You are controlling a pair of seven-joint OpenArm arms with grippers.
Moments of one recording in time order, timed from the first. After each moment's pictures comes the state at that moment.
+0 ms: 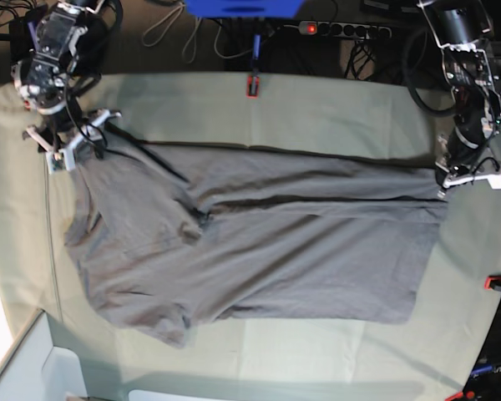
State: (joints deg) left arm 3.6 -12.2 -28.7 70.2 -48.0 0.2 30.4; right arm -12.2 -1.8 36.8 81.8 -19.3 39.0 -9.9
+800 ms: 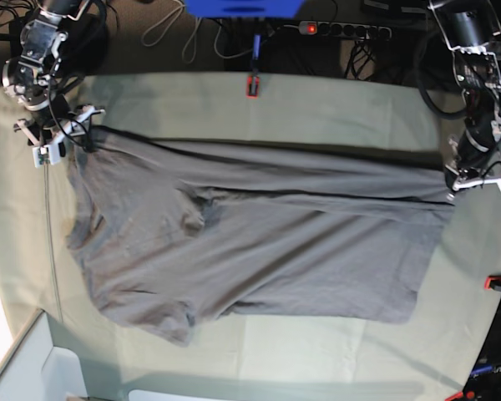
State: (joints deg) left arm 3.6 -15.1 -28.7 70.3 -48.0 0.1 31.2; right arm -10.1 3.4 39.3 72.6 -17.8 39.8 -7.9
